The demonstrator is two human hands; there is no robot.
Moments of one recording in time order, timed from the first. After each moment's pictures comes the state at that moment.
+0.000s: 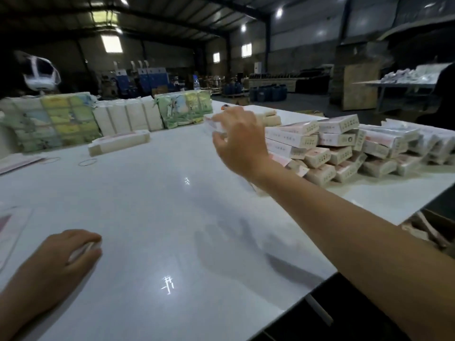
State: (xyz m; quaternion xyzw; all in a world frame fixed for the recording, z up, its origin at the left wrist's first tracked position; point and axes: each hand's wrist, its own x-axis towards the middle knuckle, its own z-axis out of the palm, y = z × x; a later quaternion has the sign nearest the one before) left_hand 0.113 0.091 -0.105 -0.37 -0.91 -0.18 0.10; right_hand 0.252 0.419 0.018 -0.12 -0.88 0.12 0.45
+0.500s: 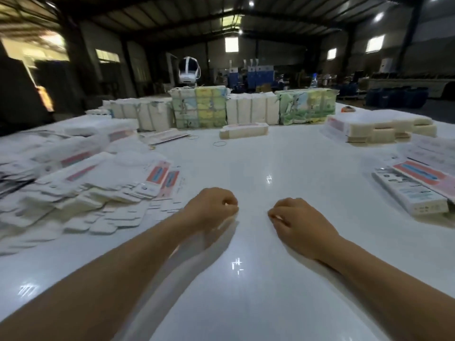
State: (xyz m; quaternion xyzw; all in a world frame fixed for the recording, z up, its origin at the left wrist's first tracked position) left_hand 0.115 0.094 -0.061 -0.30 -0.93 -0.23 0.03; right_hand 0.209 0.297 -0.087 0.05 -0.98 0.14 0.16
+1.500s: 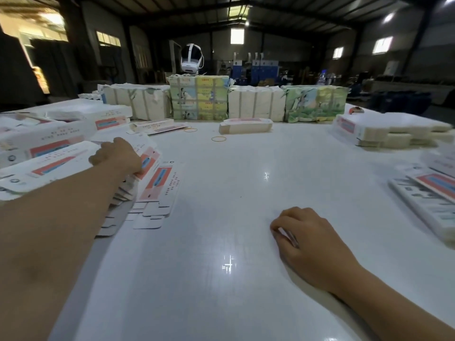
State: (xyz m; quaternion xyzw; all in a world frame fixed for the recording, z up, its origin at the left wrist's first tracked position) left_hand -0.045 -0.012 -0.029 0.19 -0.97 -0.07 0.10; right_hand 0.212 0.297 -0.088 0.06 -0.97 0.15 0.18
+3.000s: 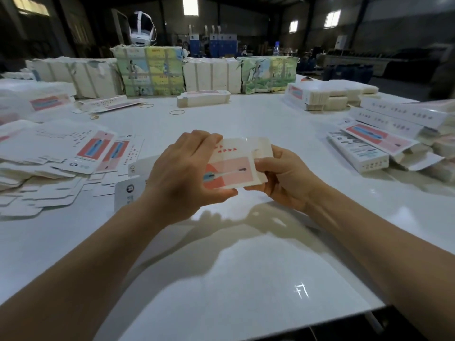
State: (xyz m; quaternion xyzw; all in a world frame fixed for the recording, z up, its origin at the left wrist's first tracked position) left_hand 0.182 0.119 -0.054 -0.44 -0.83 -0.17 0.30; right_hand 0.234 0.310 -0.060 0.05 -0.57 0.82 0.01
